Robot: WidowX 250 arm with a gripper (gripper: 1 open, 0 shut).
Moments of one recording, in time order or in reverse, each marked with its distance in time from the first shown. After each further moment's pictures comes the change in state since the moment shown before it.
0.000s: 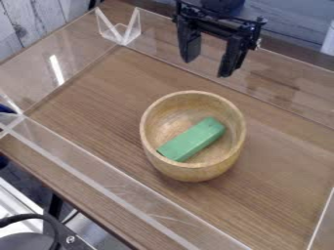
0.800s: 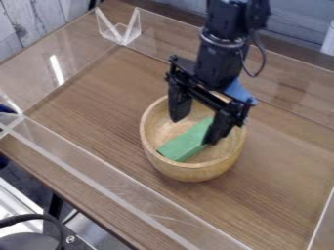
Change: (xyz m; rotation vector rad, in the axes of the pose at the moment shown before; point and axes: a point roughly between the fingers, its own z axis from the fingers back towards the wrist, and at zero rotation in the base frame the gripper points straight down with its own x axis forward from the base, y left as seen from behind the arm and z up) arm -0.049 -0.012 -0.045 0.054 0.074 -0.098
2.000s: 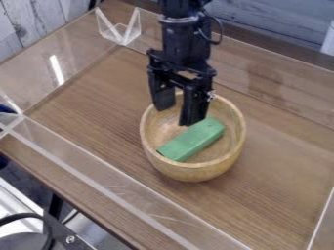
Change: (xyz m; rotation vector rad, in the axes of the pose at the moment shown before) arm 0.006 0.023 -0.002 -0.200 -0.011 -0.140
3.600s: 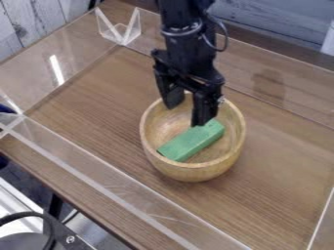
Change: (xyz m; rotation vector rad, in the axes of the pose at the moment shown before) arm 0.012 -0.005 -0.001 0.079 -0.207 0.014
